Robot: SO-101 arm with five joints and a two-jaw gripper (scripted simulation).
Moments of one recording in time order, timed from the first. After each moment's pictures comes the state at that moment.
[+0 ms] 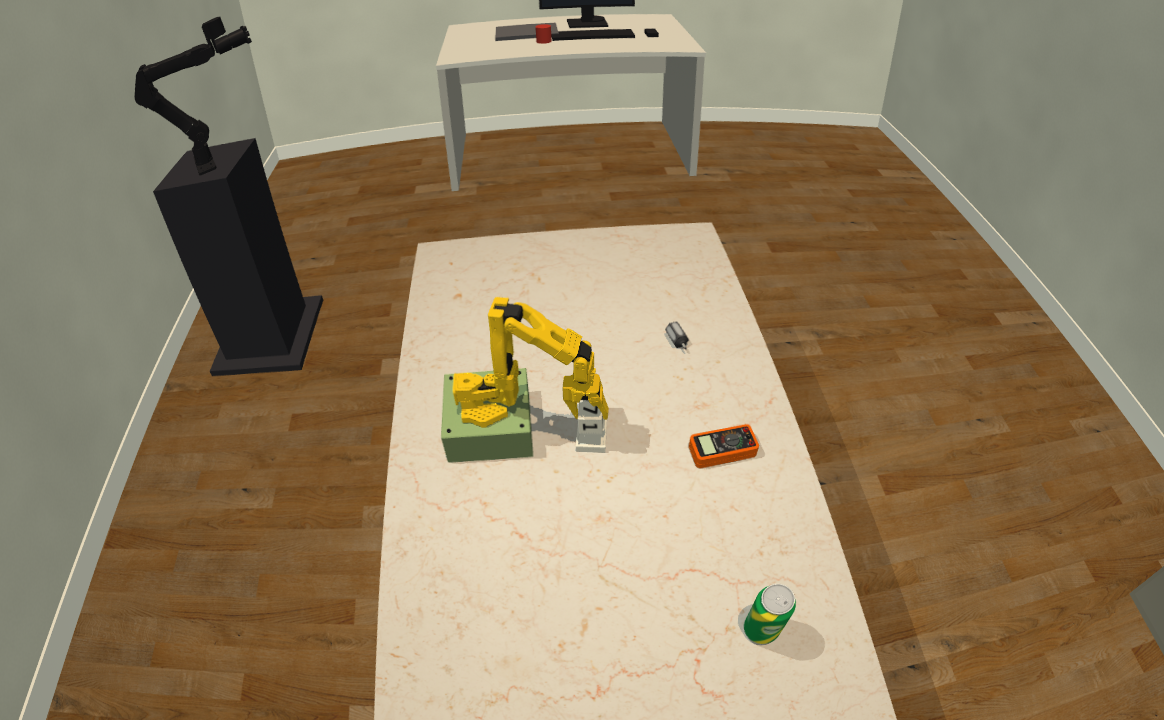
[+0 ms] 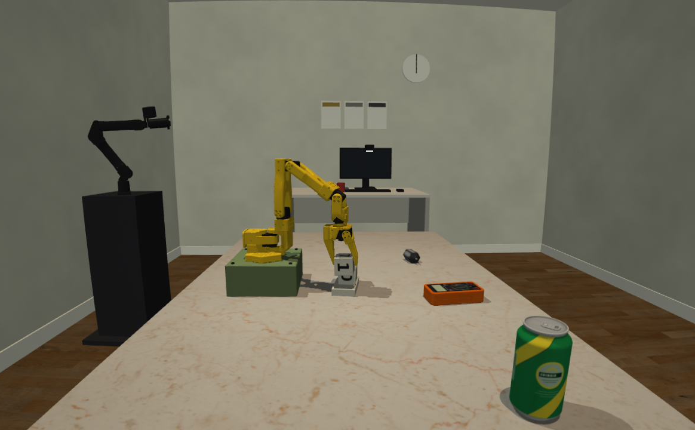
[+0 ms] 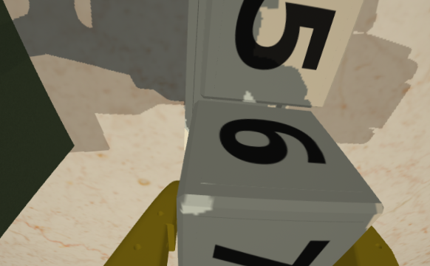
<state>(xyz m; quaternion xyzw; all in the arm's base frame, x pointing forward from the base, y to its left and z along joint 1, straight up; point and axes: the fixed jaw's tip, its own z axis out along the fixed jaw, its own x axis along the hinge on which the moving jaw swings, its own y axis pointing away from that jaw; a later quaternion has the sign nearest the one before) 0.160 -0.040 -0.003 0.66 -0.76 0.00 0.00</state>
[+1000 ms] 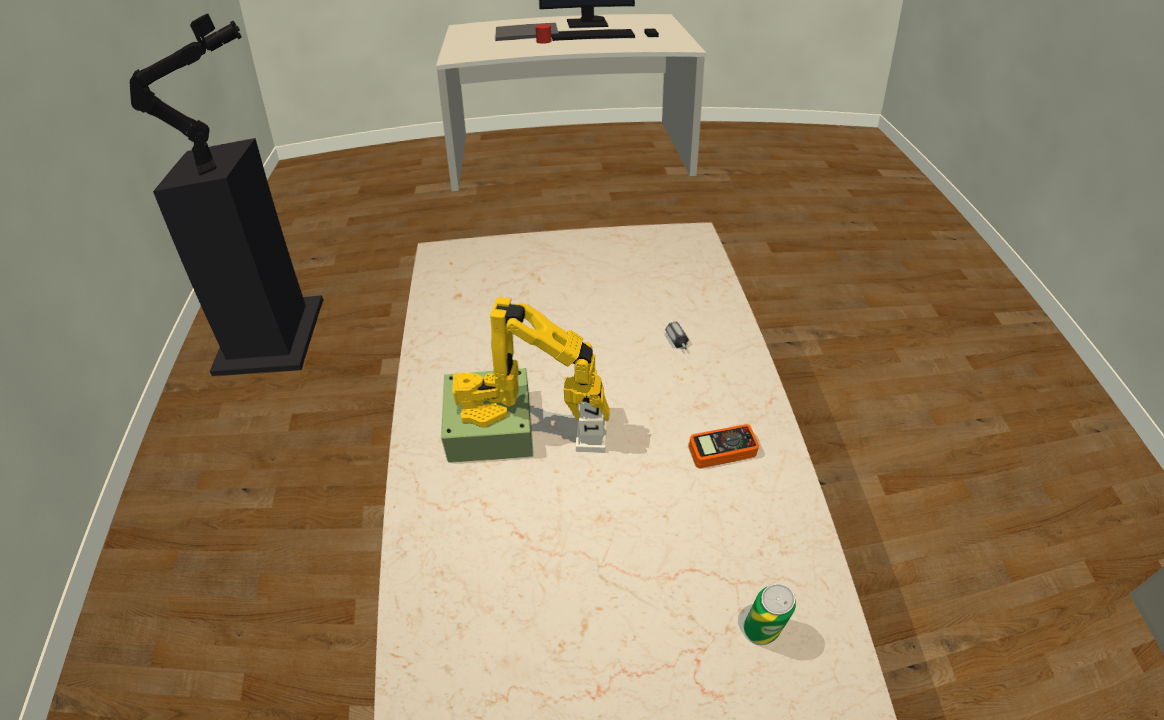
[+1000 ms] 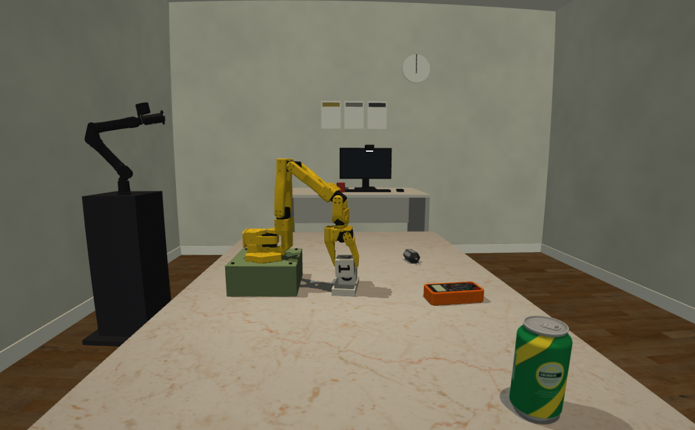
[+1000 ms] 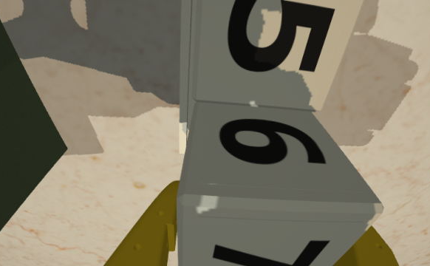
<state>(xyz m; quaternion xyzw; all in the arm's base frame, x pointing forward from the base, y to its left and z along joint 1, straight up) 0.162 -0.041 -0.007 0.66 -0.76 0.00 0.00</state>
